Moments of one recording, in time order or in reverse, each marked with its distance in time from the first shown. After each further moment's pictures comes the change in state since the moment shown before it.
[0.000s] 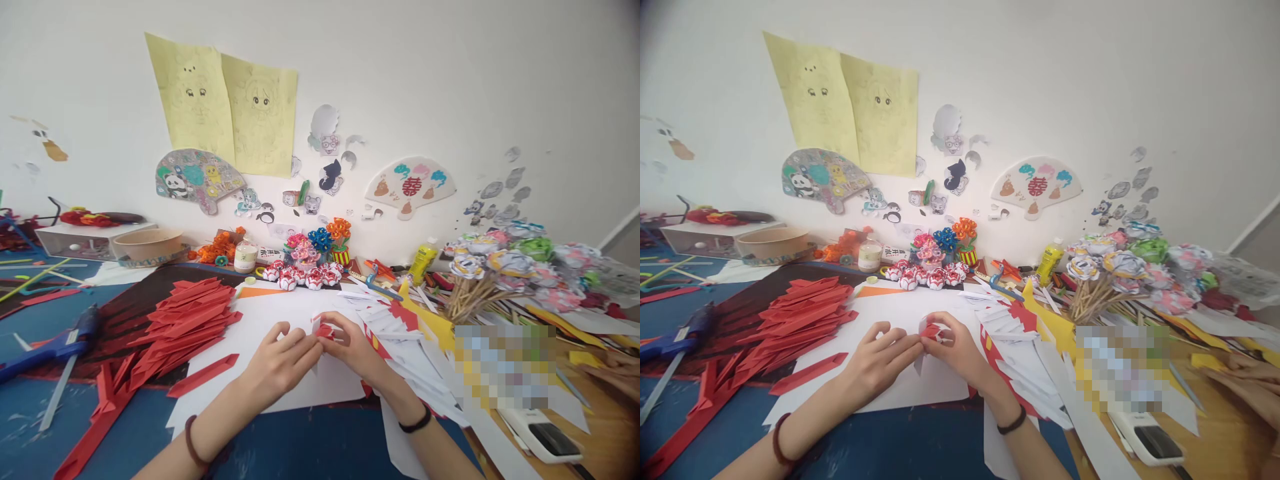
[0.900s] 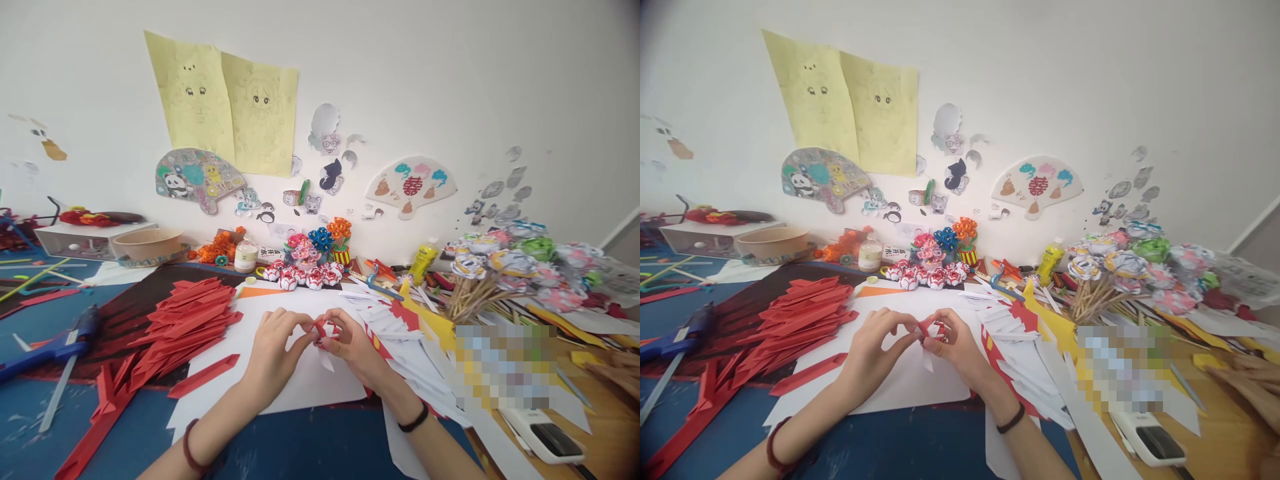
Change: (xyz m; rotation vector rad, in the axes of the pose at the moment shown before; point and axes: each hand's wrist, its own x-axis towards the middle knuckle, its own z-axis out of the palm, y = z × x) left_hand 0.010 0.002 0.002 -0.435 0.112 -0.566; right_hand 0.000 -0.003 0.009 0.317 -0.004 -0.044
